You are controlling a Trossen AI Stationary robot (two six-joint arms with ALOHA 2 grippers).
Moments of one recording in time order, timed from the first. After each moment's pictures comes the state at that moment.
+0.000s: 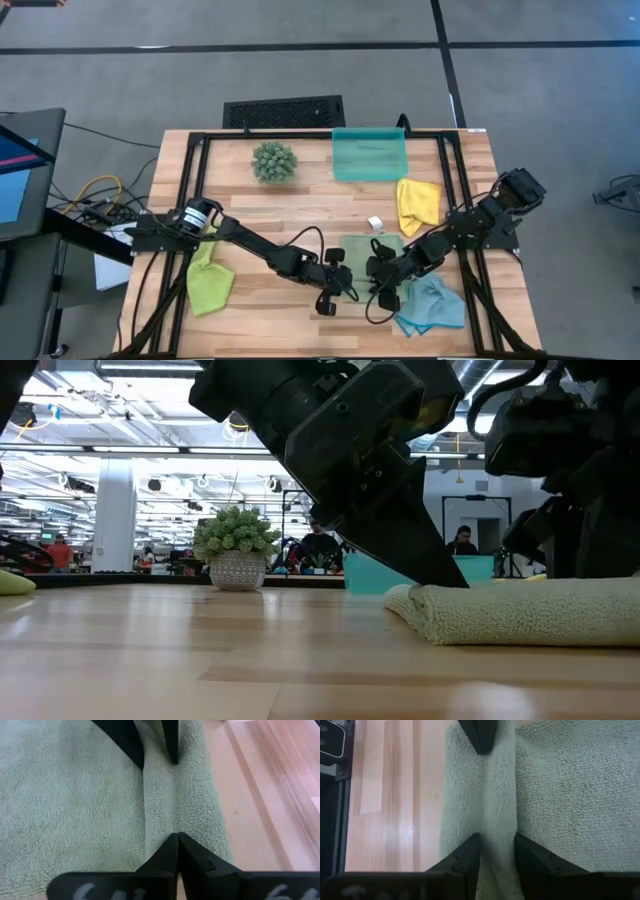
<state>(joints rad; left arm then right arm) -0.35 2.16 1.42 -0.05 -0.12 -0.14 0.54 1.60 0.69 -0.05 0.00 0.66</state>
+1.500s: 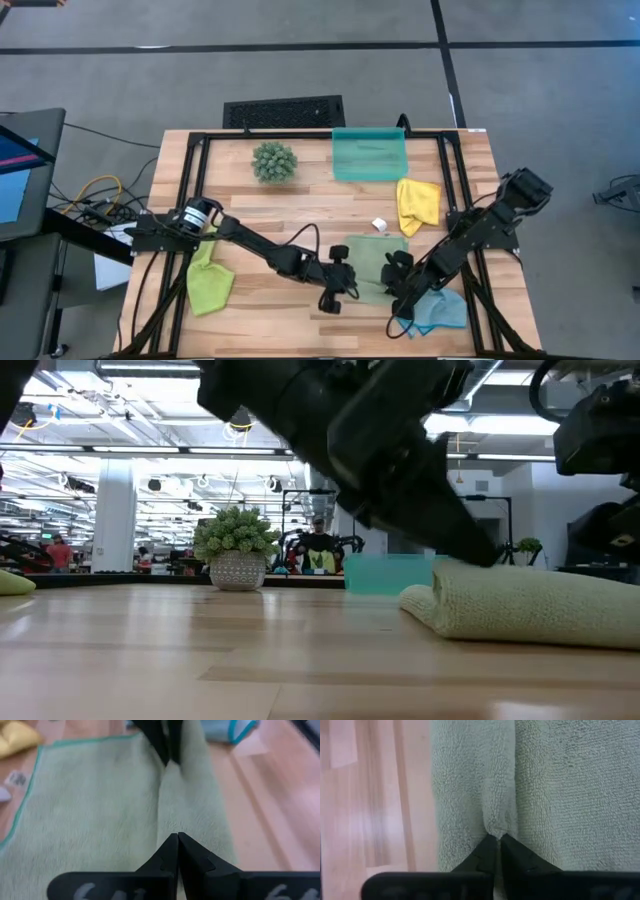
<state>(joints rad) -0.34 2.16 1.40 0.07 -0.17 -0.09 0.70 1.59 0.69 -0.22 0.13 0.83</state>
